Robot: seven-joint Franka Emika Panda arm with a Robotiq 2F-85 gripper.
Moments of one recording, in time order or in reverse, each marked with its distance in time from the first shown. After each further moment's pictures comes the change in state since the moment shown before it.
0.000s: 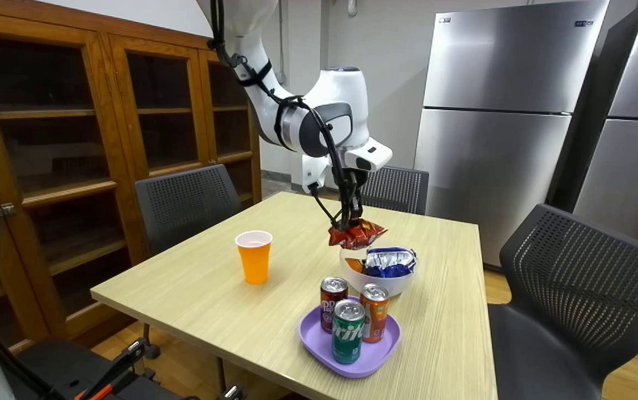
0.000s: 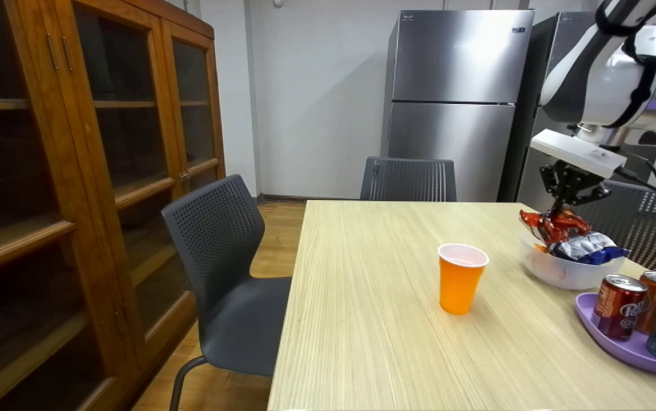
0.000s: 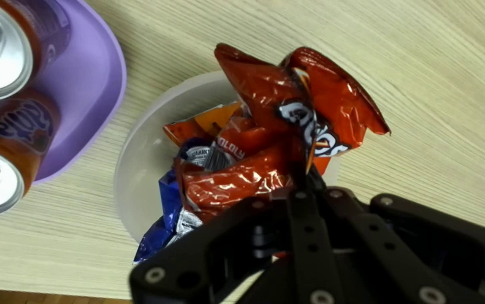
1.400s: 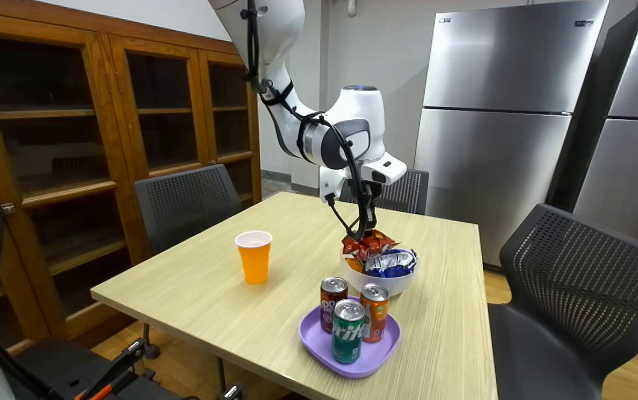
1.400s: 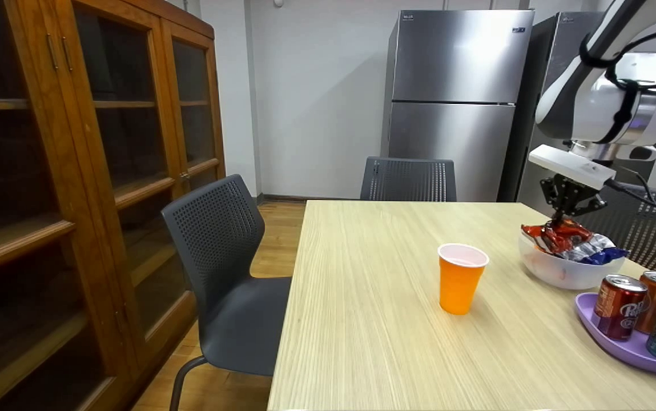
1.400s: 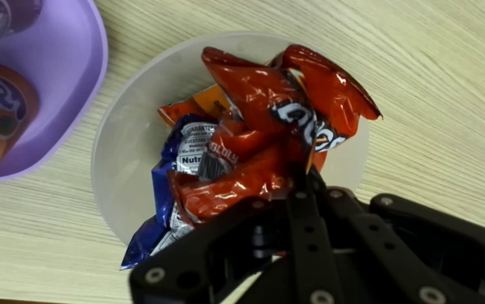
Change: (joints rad) arm -0.029 0.157 -0.012 0.167 0.014 -0.063 0.018
